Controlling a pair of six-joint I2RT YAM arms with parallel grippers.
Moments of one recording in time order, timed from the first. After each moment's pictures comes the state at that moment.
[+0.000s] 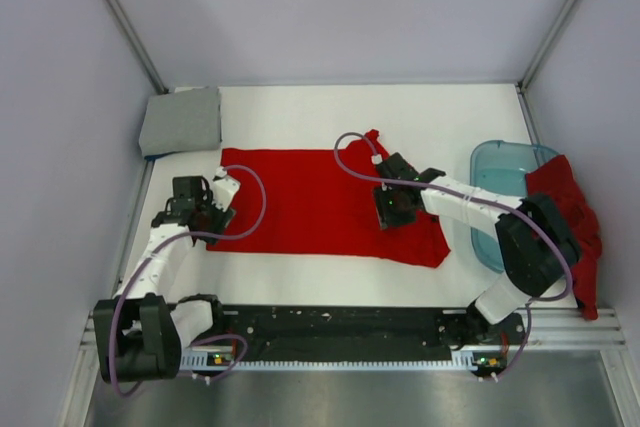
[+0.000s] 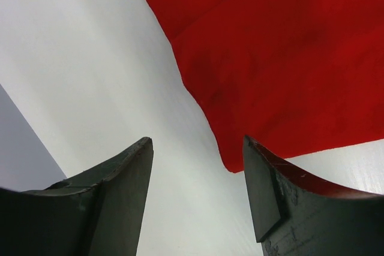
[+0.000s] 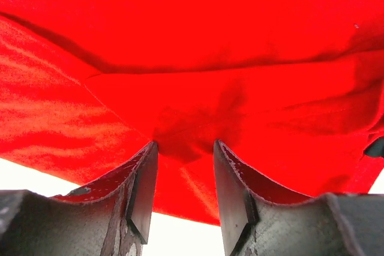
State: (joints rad) left arm 0.08 1.08 0.60 -0.50 0.01 0.62; right arm 0.63 1.58 0.97 -0.57 0.05 0.39
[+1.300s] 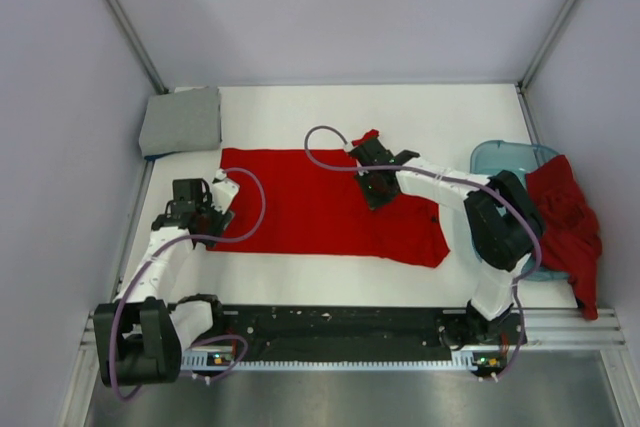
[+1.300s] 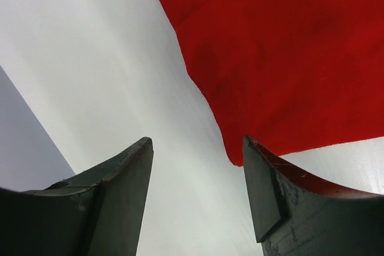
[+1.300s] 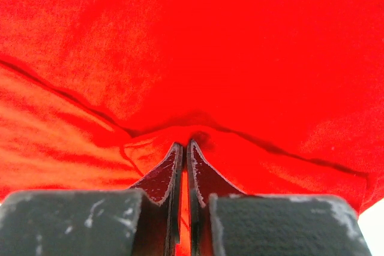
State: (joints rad) left arm 0.08 1.06 0.58 -0.50 -0.03 0.63; right arm 0.67 1.79 1.21 -0.57 0.09 0.19
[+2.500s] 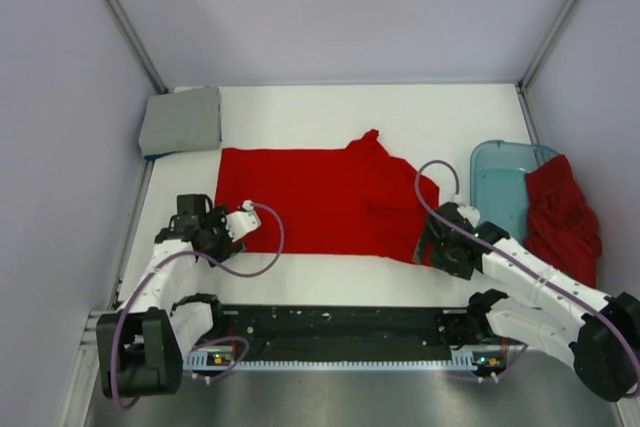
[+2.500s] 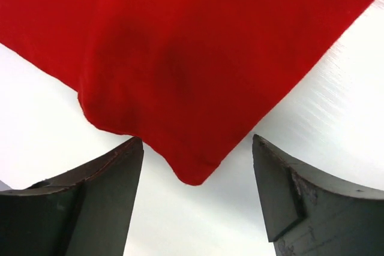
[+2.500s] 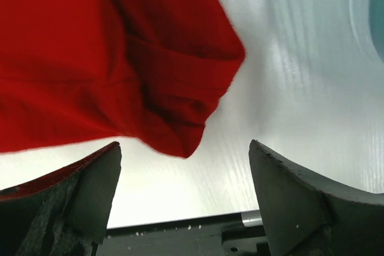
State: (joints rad) left arm 0.08 1.00 0.47 -0.56 0.24 1.12; right arm 0.61 0.96 0.54 -0.81 0.23 0.89
